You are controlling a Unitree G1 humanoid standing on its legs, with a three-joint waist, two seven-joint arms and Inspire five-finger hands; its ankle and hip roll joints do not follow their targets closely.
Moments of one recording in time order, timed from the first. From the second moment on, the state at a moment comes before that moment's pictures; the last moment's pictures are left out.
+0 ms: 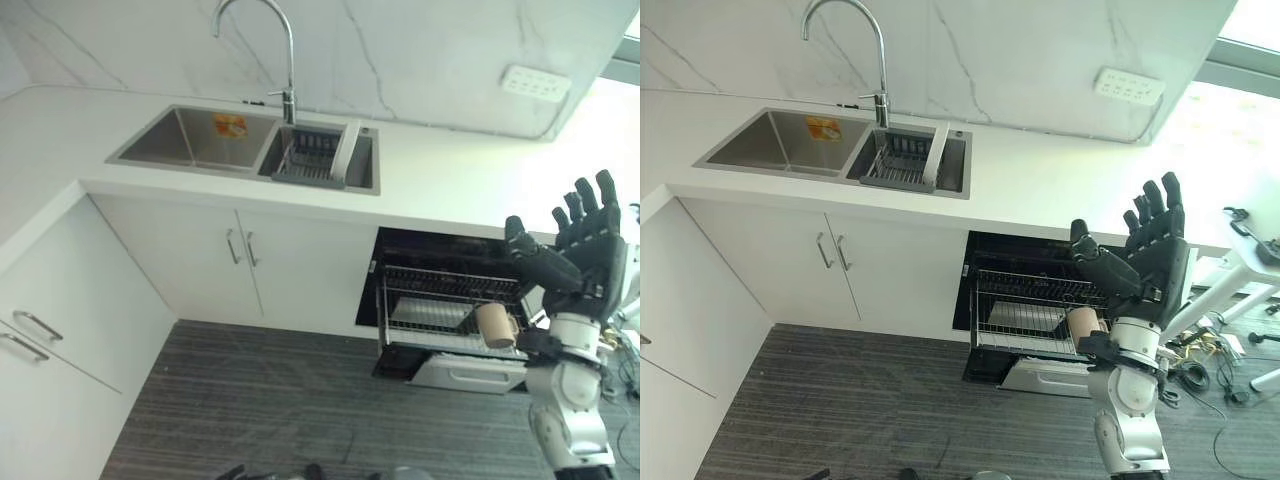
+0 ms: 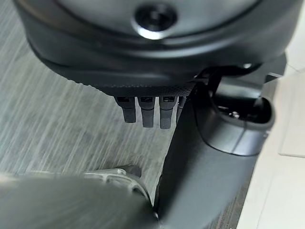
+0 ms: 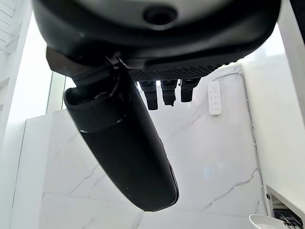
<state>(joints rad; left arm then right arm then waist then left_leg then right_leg) 0.02 0.22 -0.05 1.29 -0.47 0.00 0.07 0.07 -0.42 -0.05 -0.15 0.50 -0.42 -0.34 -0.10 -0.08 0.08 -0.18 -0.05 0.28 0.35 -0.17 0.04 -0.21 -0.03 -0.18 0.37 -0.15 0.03</state>
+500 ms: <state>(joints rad) 0.14 0.23 -0.08 1.18 -0.47 0.05 0.07 -0.05 -0.42 0.19 -0.03 0.54 -0.32 -0.13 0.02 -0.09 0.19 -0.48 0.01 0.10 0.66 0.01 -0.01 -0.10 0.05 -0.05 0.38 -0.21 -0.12</state>
